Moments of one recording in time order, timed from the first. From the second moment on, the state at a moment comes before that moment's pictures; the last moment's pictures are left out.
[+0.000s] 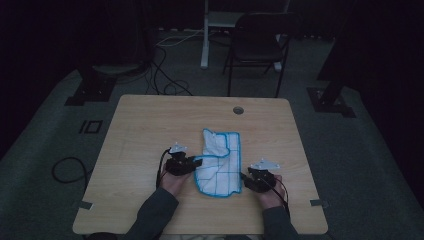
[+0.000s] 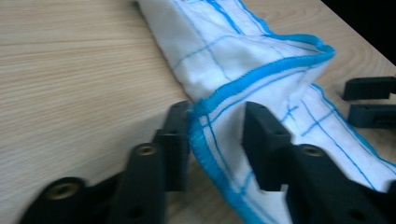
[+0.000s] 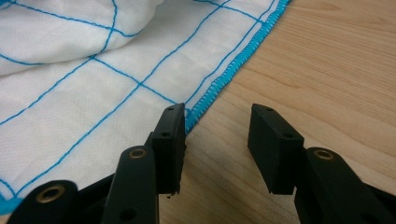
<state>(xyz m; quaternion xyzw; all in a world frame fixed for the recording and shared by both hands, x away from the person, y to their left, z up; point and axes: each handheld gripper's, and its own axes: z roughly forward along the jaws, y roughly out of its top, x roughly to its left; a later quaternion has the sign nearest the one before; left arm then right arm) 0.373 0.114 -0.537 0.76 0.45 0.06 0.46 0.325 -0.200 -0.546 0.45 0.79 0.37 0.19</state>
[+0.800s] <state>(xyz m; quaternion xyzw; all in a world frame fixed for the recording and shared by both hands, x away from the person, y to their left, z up) 0.341 0.069 -0.497 0.79 0.37 0.07 0.49 0.325 -0.200 -0.546 0.45 0.79 0.37 0.19</state>
